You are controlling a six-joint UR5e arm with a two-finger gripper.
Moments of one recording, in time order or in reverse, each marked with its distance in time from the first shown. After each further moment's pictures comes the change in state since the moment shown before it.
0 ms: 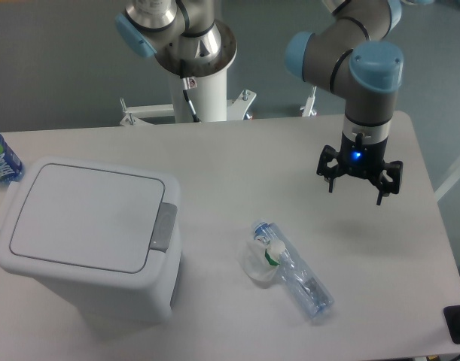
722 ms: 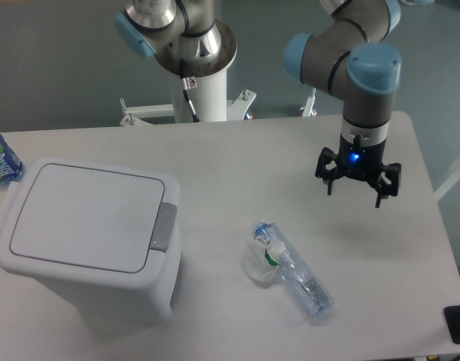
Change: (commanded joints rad) arm -0.014 -0.006 0.006 0.041 -0.093 -0.145
